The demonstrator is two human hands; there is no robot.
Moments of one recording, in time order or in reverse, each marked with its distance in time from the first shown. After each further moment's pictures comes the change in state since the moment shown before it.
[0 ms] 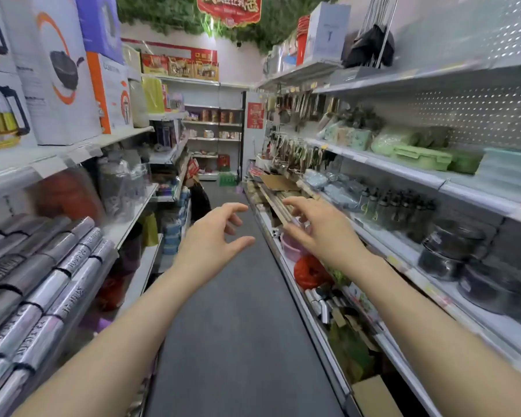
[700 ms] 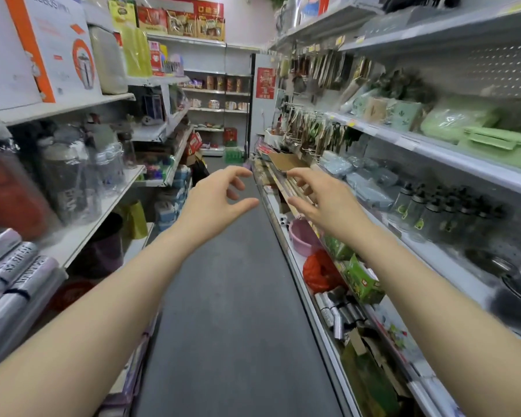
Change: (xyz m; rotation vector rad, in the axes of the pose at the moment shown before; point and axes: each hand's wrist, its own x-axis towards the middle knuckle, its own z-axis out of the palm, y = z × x) left_hand 0.235 -0.132 0.117 -0.005 -0.030 -0.052; right_hand 0.203 0.176 0.140 0.068 -0.043 0.025
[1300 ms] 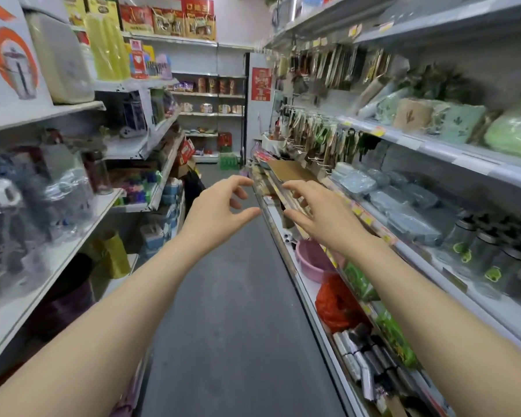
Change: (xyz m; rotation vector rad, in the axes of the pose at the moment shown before) left_hand 0.218 -0.165 0.079 0.010 -0.029 0.005; right_hand 0.208 0.112 0.139 -0.029 -0.055 0.036
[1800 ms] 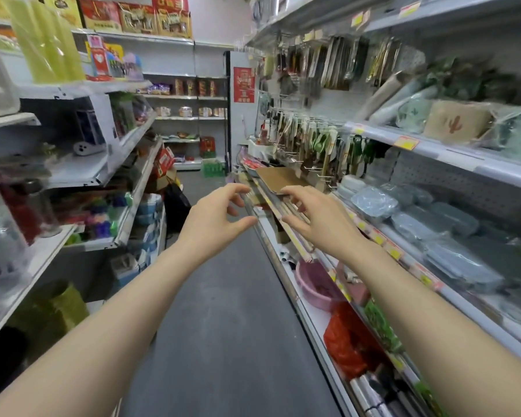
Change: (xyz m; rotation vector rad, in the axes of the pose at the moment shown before) left_hand 0.210 -0.144 0.079 0.006 -0.052 0.061; right_hand 0.198 0.112 0.107 -0.011 0.019 0.063
